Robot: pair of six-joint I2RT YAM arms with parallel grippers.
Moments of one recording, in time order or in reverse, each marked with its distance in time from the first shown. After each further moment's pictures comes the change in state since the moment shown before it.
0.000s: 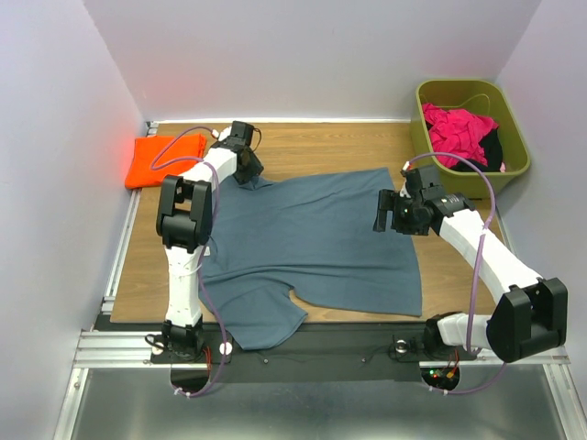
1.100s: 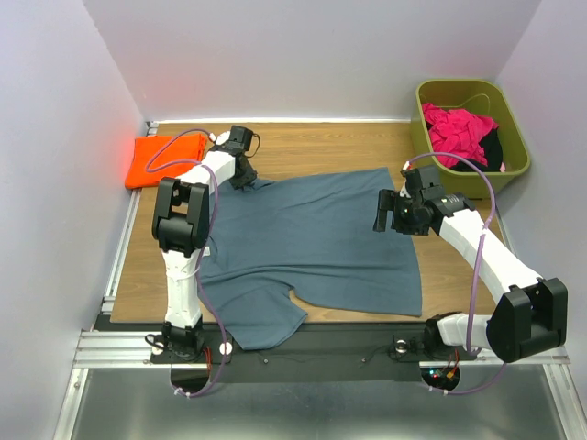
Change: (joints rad) left arm -0.009 -0.060 -0.087 -0.035 -0.098 0.056; right arm 0.000 0.000 0.000 0.000 0.004 0.000
